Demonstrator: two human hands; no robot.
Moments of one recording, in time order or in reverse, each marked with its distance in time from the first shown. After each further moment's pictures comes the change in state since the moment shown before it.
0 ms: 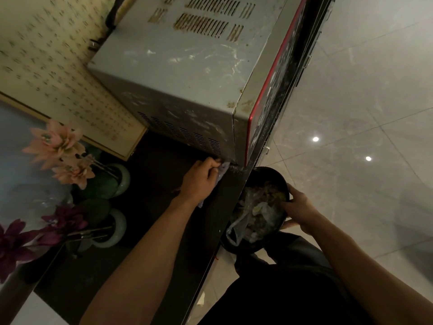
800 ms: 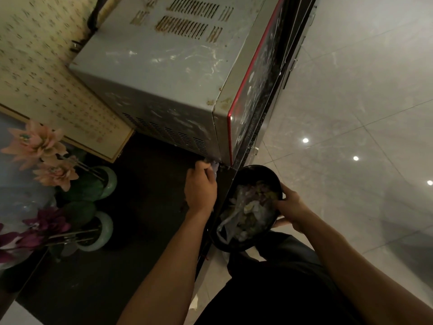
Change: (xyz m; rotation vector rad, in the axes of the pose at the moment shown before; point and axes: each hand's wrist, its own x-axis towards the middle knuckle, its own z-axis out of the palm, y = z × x) left_hand -0.023 0.051 0.044 -0.102 0.384 -0.187; right_hand -0.007 0.007 -0.015 0.113 -0.002 0.036
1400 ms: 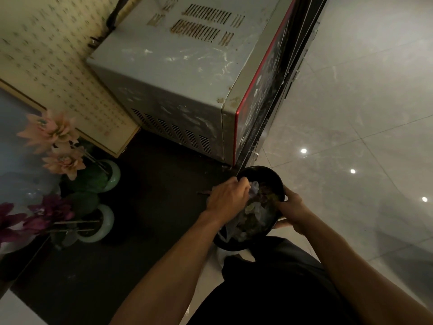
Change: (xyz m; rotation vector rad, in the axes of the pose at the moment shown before) left_hand -0.031 0.021 0.018 0.280 -0.428 0.518; right_hand -0.009 -0.004 -0.007 0.009 0.003 -0.021
